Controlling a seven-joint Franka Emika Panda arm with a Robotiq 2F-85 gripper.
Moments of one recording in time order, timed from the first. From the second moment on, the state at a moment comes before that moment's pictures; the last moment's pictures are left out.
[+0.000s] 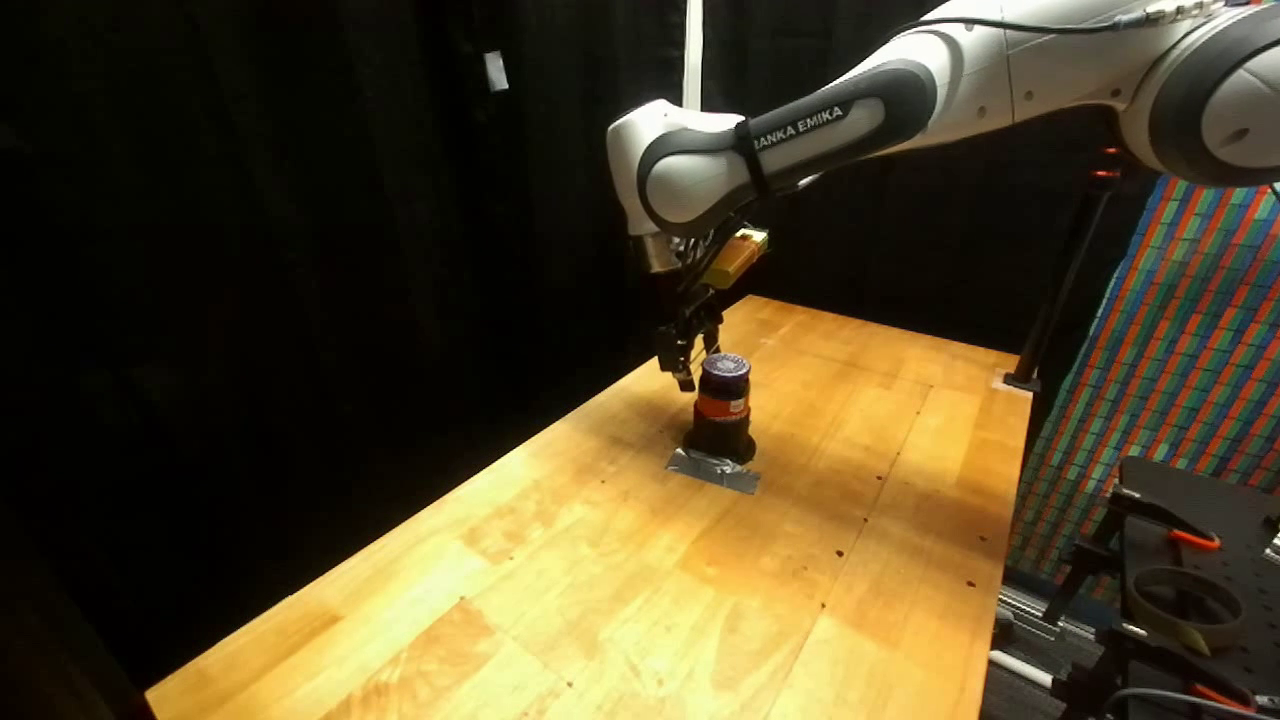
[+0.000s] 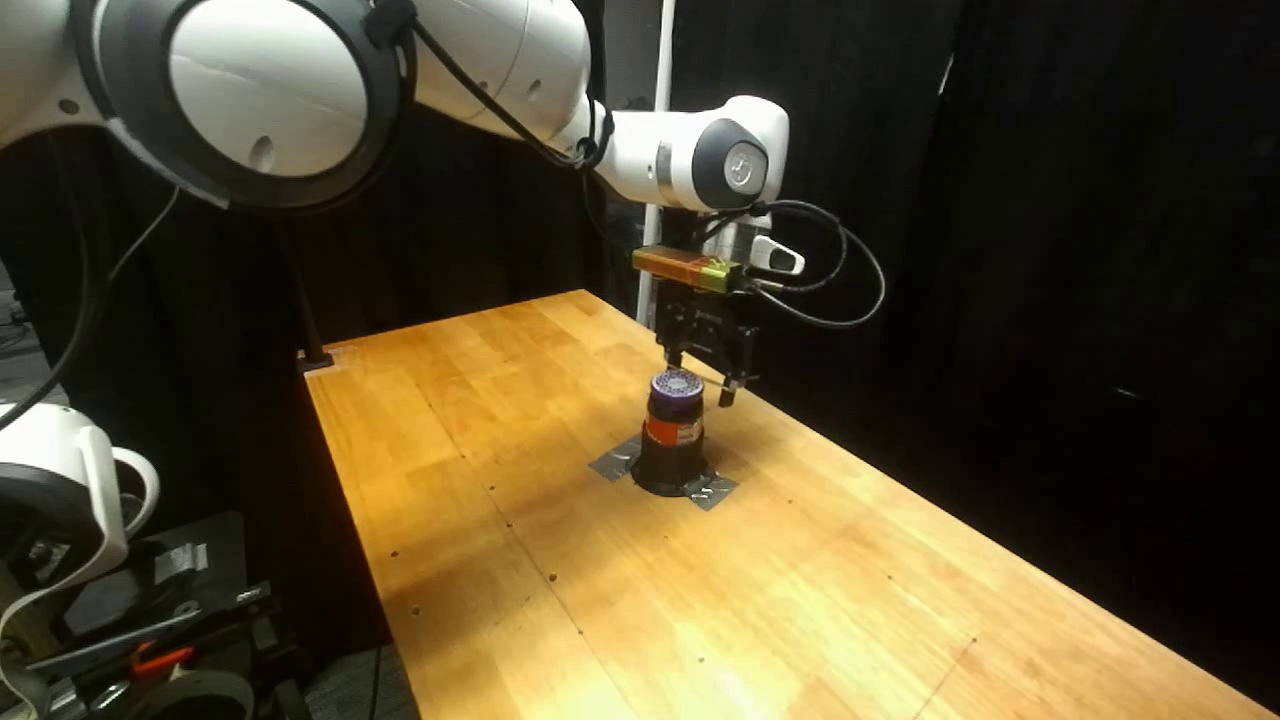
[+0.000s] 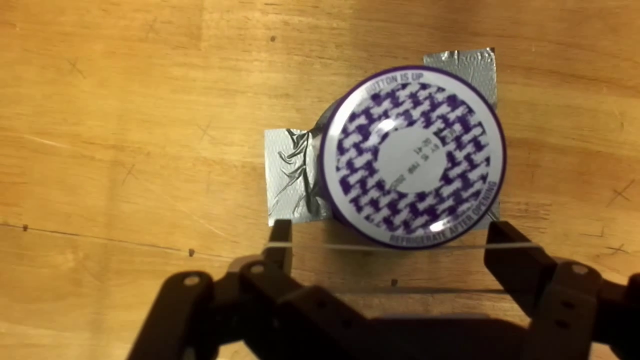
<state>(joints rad) 0.19 0.99 0.00 -0.95 -0.10 1.70 0.03</state>
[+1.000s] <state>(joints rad) 0.20 0.96 0.00 -1.02 -0.10 1.66 -0.02</state>
